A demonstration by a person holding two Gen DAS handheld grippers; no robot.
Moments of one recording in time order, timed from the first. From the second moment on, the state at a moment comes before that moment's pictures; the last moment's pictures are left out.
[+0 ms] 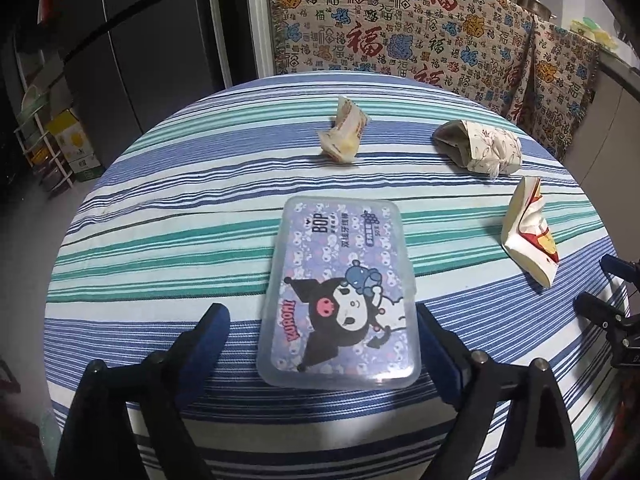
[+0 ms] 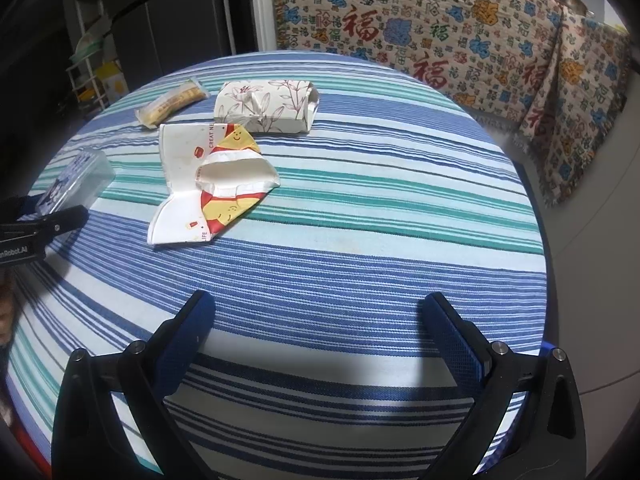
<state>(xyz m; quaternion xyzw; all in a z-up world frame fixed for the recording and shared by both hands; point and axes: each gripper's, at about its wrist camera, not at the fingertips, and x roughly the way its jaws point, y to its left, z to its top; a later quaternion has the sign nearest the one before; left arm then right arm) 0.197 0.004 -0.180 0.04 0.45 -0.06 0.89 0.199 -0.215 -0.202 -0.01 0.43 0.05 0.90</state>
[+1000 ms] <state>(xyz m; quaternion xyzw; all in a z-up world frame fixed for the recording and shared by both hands) 0.197 0.005 -0.179 0.04 0.45 -0.06 0.89 0.248 -0.247 -0.164 0.09 0.41 0.17 0.89</state>
